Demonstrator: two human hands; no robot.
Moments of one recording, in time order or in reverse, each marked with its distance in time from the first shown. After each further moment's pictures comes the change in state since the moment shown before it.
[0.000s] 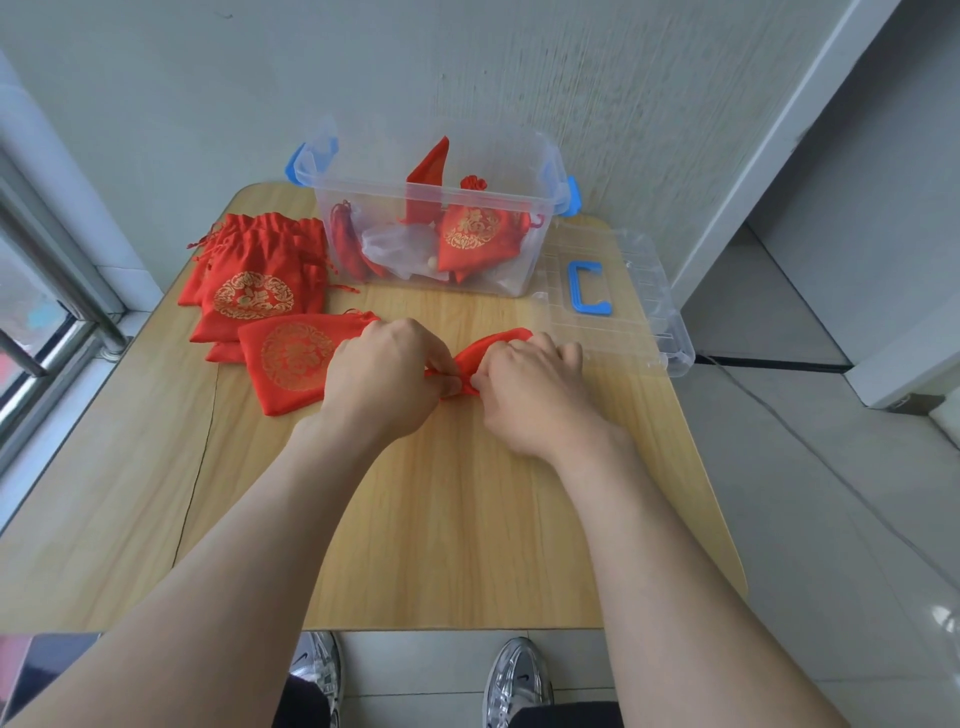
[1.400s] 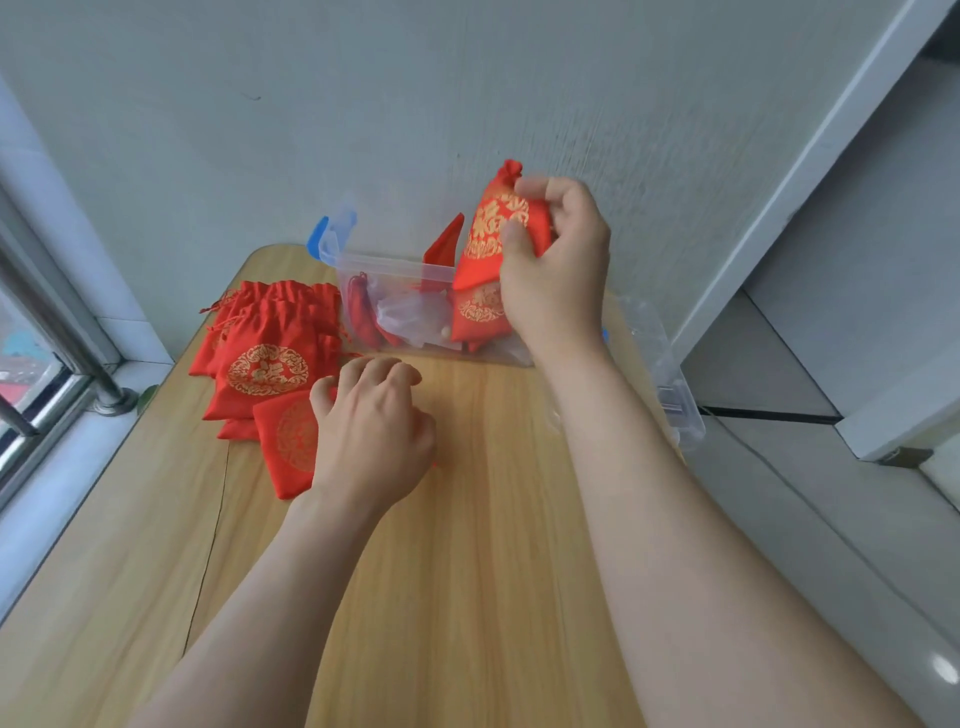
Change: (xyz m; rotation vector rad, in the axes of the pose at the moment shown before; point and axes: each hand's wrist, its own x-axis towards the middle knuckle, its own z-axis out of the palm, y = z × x) left_hand 0.018 -0.028 0.001 0.052 0.179 -0.058; right_hand 0.112 -0.034 -0.089 0.968 0.843 0.057
